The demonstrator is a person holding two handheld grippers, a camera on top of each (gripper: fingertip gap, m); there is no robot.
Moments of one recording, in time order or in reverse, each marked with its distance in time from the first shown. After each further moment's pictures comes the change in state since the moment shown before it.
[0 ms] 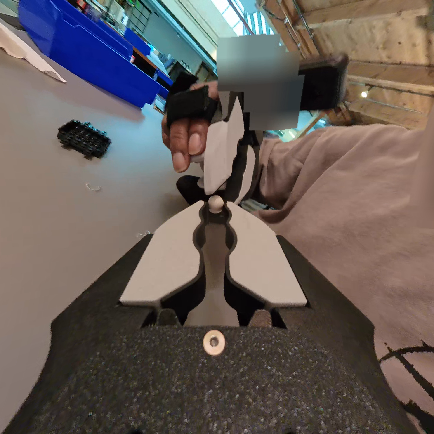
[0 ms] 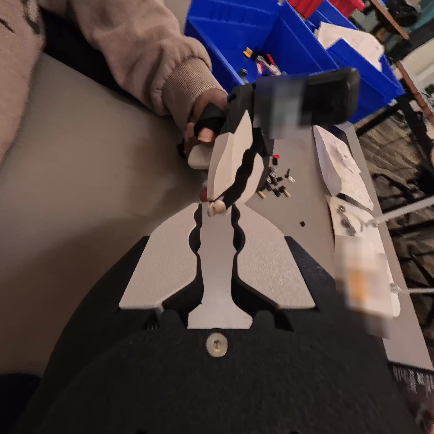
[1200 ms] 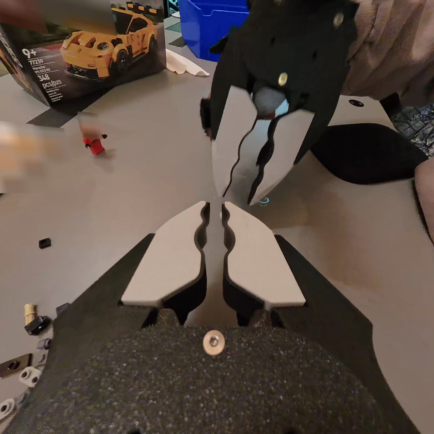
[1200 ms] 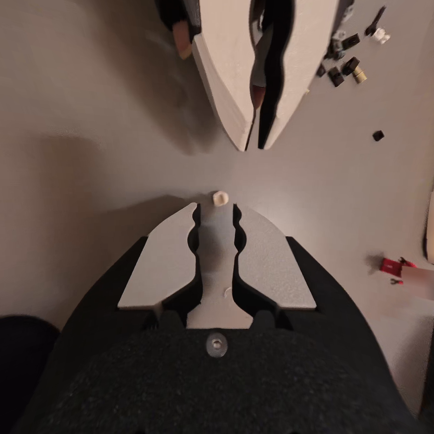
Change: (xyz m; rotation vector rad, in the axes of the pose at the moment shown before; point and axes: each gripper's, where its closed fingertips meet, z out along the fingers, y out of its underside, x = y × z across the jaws) left arm -0.070 -0.004 -0.042 -0.195 -0.636 0.439; right arm 0.012 0.084 0.029 -0.471 -0.237 0.205
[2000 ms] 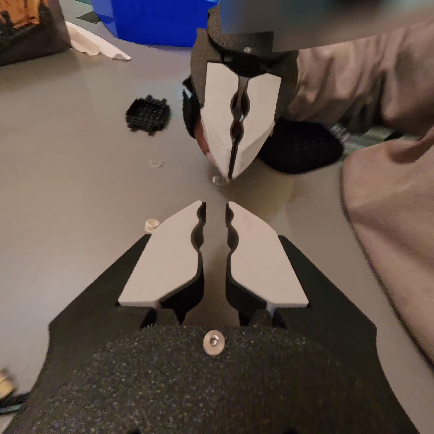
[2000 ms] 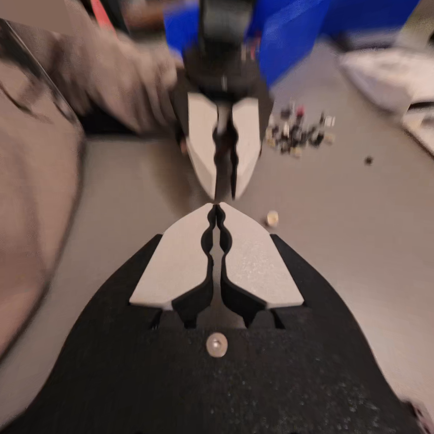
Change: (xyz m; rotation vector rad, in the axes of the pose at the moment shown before) left arm 0.062 0.005 0.016 -0.030 0.269 -0.023; right arm -0.042 -0.022 -0.045 0.650 -0.009 0.277
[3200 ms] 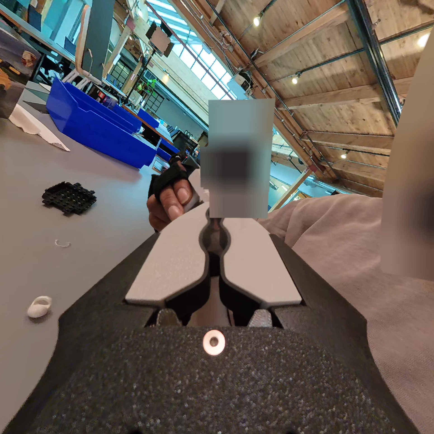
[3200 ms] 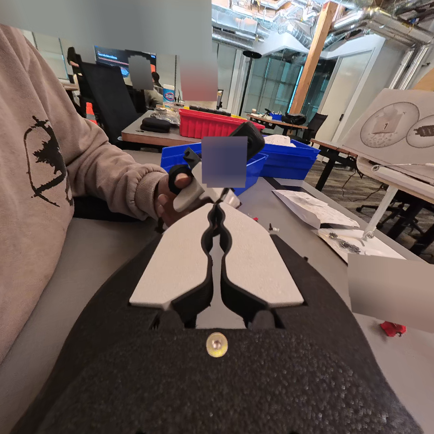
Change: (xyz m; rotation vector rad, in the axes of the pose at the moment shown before) left arm 0.039 -0.096 -0.037 0.537 0.328 -0.431; right arm -0.017 -0.085 -0.022 0.425 0.183 -0.211
